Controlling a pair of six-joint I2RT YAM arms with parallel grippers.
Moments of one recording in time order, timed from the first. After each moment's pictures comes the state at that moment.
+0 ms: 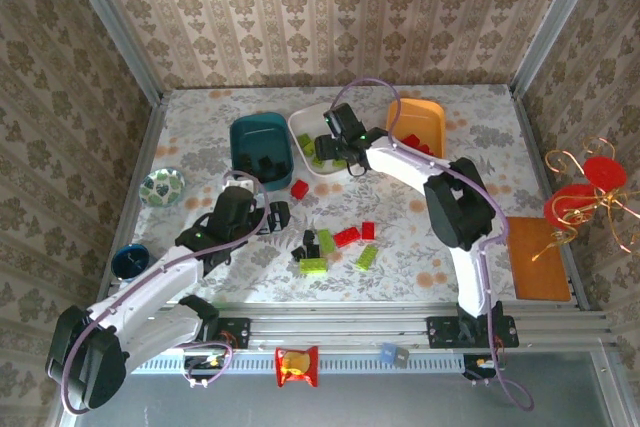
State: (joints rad) left arm -0.60 0.95 0.52 -0.28 -0.09 -0.54; right arm 0.56 2.11 1.66 -0.38 0.15 0.35
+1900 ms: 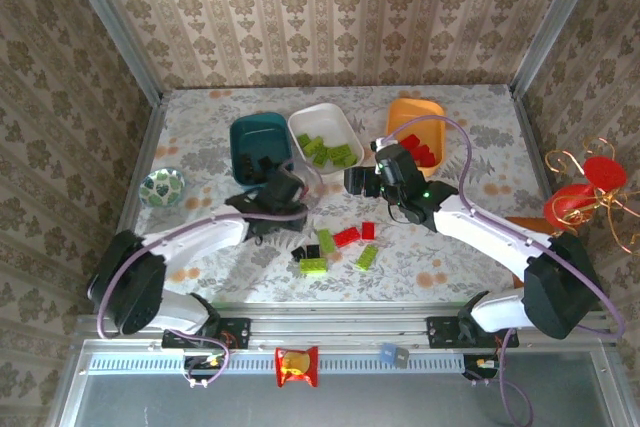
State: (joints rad) left arm -0.72 1.36 0.84 -0.39 -0.09 -0.36; right arm 0.61 1.35 0.91 -0.19 0.14 0.48
